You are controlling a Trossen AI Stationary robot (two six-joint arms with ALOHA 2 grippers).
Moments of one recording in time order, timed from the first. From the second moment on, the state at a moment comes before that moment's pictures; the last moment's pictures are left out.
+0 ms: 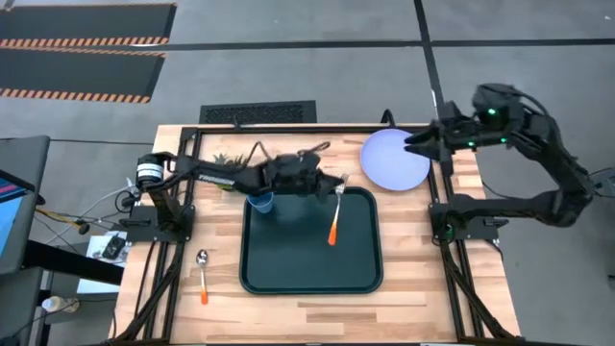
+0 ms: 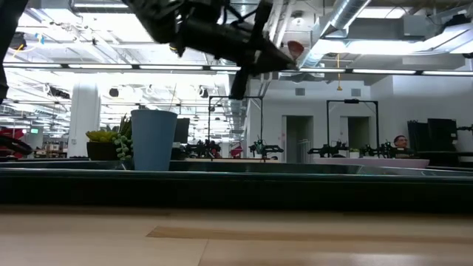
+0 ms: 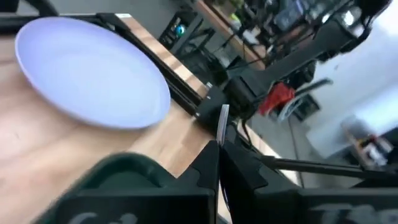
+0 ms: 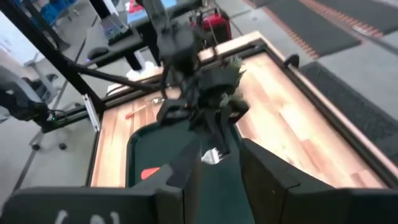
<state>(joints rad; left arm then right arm) 0.14 1.79 1.11 0.47 0.01 -0.71 -0.51 0.91 1.49 -1.01 -0.38 0.12</state>
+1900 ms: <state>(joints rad) -0.15 2.16 1.19 0.60 -0.35 -0.74 -0.50 0.87 1.49 -1.09 -0.37 0.11</state>
